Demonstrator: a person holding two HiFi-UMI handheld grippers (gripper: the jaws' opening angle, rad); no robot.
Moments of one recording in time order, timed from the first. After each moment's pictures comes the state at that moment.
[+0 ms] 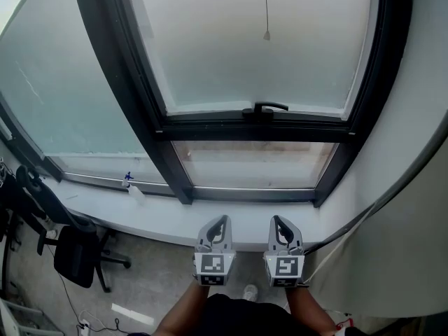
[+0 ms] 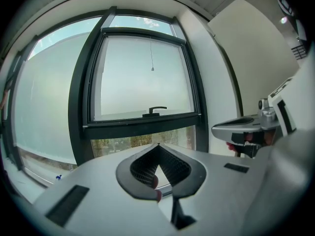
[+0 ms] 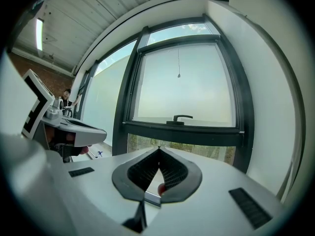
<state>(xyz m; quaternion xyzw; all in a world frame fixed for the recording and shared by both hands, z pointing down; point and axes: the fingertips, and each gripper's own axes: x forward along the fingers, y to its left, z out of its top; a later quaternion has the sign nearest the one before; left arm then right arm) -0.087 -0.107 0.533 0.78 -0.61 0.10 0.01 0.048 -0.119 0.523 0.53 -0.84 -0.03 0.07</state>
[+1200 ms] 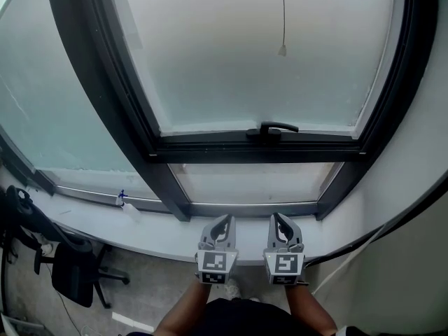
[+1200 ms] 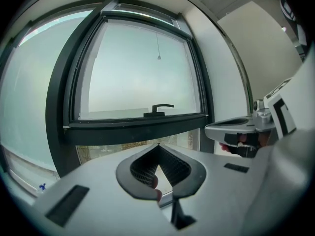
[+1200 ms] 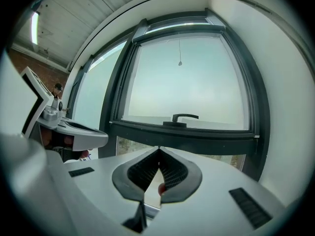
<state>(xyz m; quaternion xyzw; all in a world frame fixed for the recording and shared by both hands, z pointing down) -0.110 -0.225 0.535 0.81 -0.58 0.09 0.03 0.011 -0.234 0.516 0.55 -0.83 -0.04 0.07</state>
